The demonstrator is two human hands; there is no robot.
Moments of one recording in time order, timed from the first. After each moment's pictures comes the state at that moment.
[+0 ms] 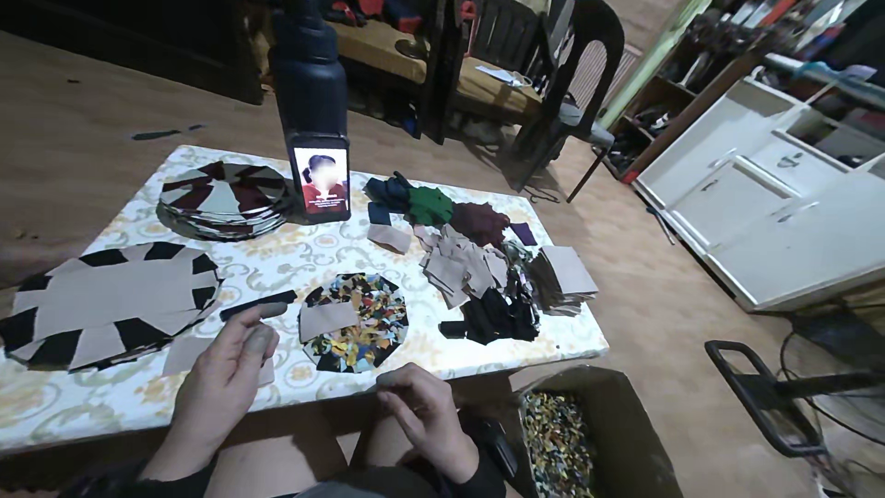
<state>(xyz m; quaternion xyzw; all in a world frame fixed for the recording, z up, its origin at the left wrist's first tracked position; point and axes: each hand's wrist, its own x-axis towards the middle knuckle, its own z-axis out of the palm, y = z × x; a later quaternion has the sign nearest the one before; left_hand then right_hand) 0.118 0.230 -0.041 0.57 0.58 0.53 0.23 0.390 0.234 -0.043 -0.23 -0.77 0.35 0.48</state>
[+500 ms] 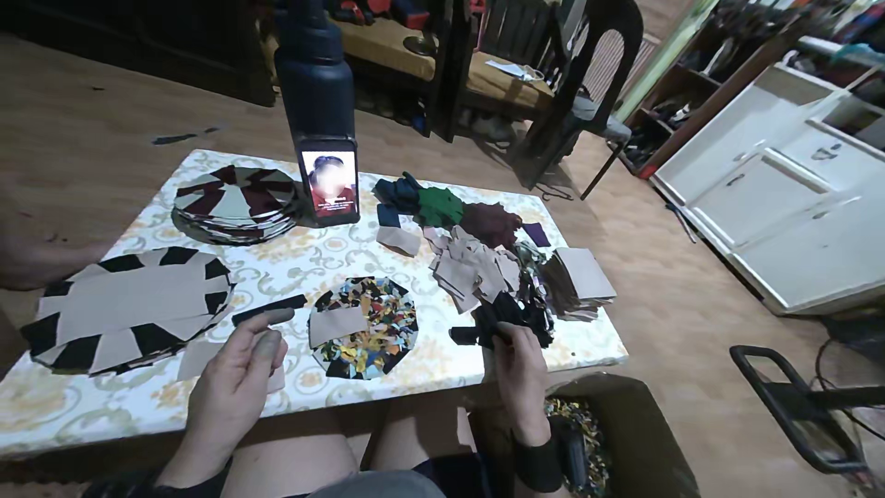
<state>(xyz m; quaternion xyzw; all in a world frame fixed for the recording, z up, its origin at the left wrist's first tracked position) 0.122 0.229 -0.037 0.55 0.59 0.54 0.23 0.483 0.287 -0.040 -0.57 -0.71 -0.01 0.41</state>
